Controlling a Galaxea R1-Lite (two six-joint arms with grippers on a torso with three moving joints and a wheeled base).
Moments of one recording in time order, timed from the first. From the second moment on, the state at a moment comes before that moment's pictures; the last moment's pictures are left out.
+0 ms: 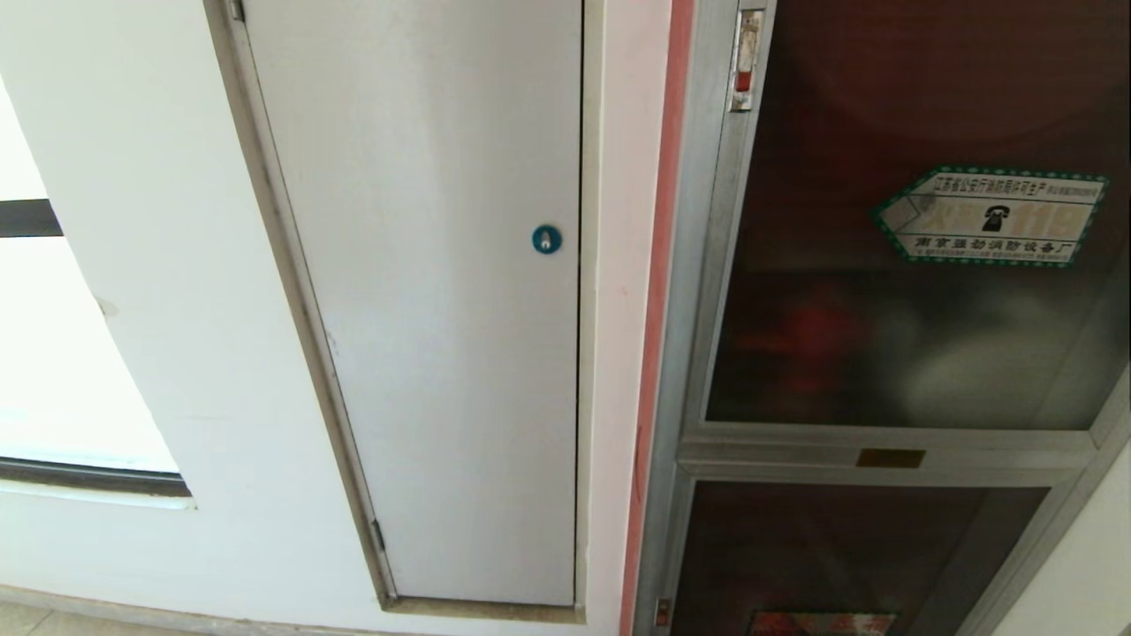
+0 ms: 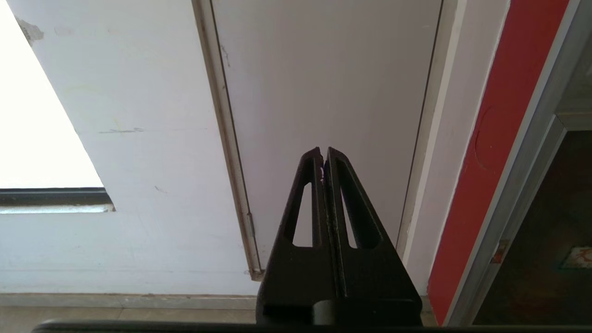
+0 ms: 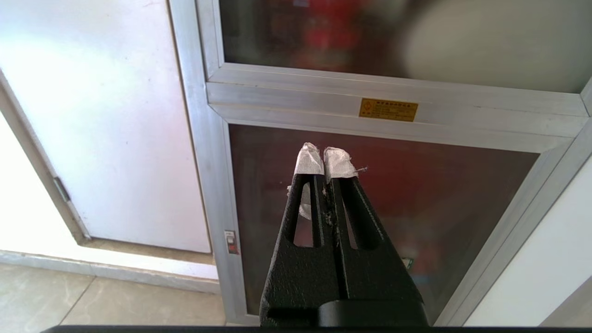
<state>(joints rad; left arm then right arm) -0.02 0.00 0.00 -0.07 -0.03 0.02 0.01 0.00 0.00 0.01 0.02 -0.02</state>
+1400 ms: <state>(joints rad) -0.02 0.00 0.00 -0.07 -0.03 0.02 0.01 0.00 0.00 0.01 0.02 -0.02</state>
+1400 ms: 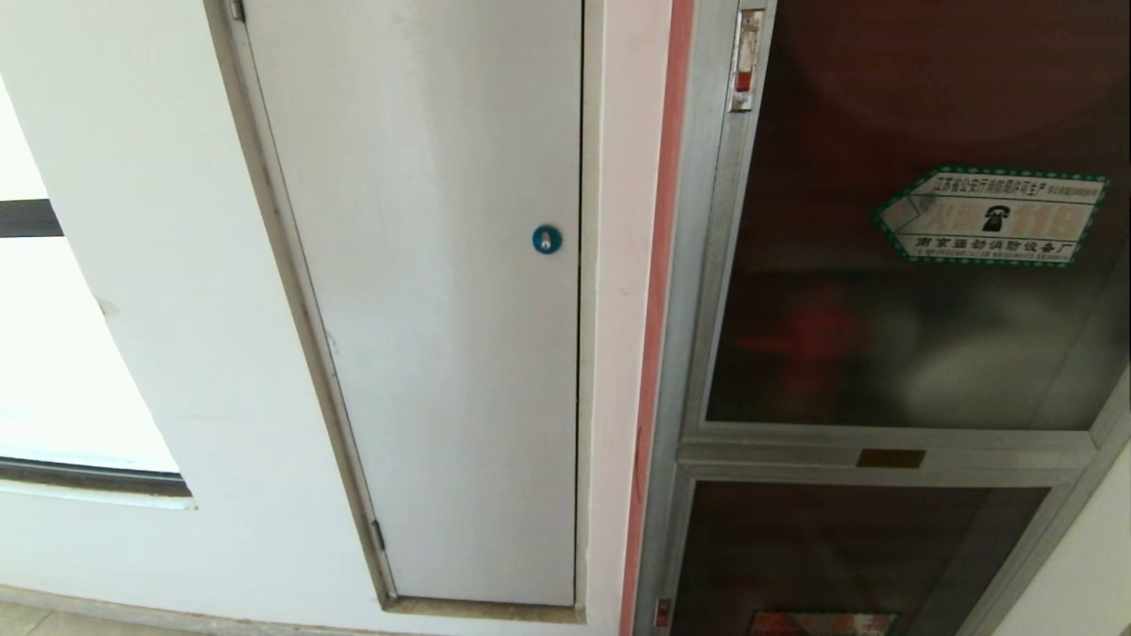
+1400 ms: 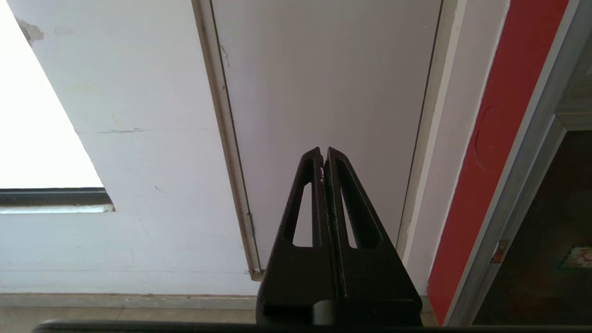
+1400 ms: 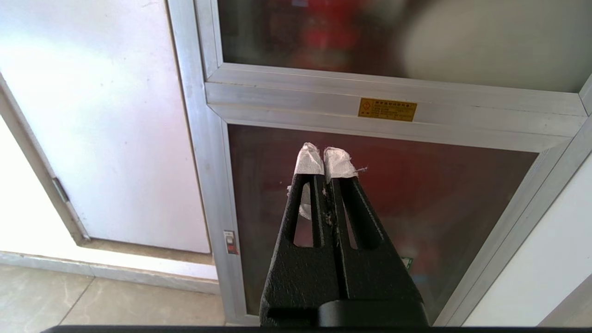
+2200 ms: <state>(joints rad) -0.02 0.00 0.00 -0.07 -0.03 0.02 0.01 0.00 0.00 0.01 0.02 -0.02</state>
